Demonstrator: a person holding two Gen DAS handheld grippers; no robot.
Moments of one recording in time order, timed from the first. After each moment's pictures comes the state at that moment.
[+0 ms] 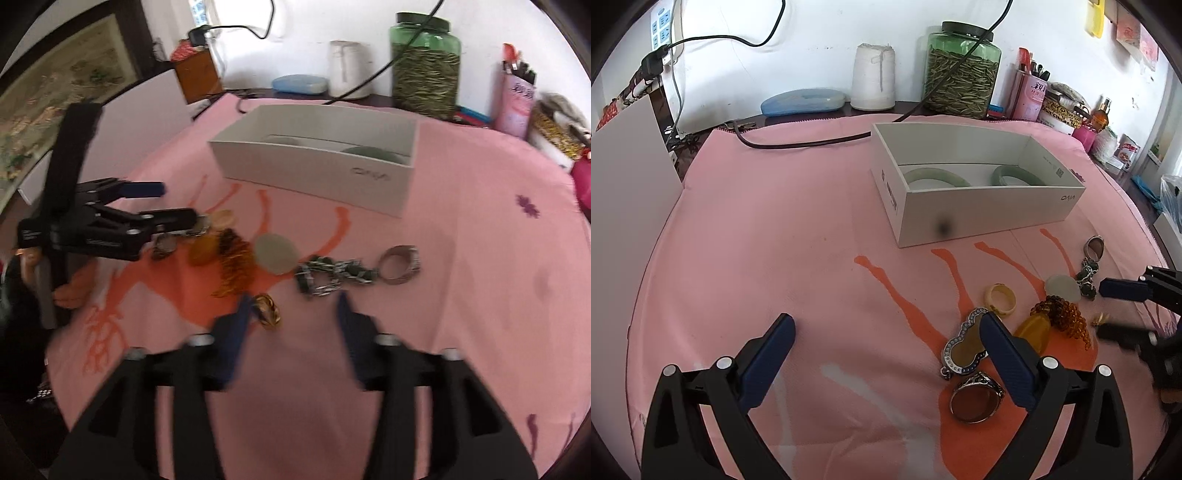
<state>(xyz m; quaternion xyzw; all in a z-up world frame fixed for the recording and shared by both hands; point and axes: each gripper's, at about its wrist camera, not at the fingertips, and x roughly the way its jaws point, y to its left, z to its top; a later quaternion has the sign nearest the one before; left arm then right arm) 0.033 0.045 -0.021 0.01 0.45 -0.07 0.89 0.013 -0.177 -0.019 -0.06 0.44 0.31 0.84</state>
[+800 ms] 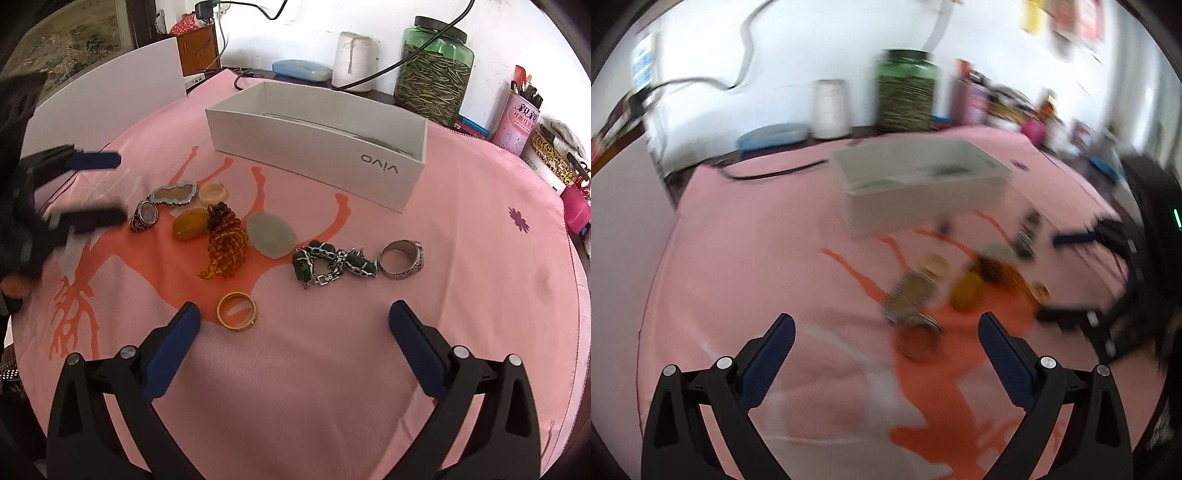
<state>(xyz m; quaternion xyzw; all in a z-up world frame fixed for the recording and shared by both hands) -0.026 0.025 -0.004 0.06 0.40 -0.15 0.90 0.005 -0.159 -0.030 -0.14 0.44 0.28 0.84</state>
